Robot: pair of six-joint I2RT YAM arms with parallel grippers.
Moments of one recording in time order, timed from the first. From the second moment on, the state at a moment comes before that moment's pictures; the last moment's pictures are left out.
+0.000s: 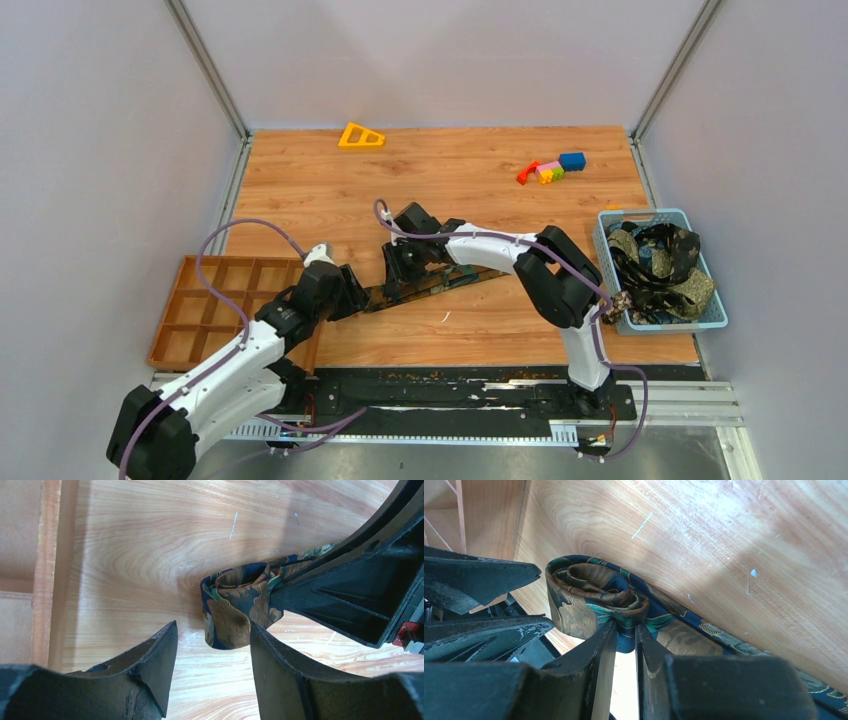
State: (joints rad) left arm -0.55 0.80 0.36 -0.34 -0.15 -0.83; right arm 0.86 2.06 1.42 -0.34 -0.42 0.49
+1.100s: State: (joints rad) left arm -0.37 1.04 0.19 0.17 0.18 -1.01; right arm 0.83 2.07 1.40 -0.31 -0.46 0.49
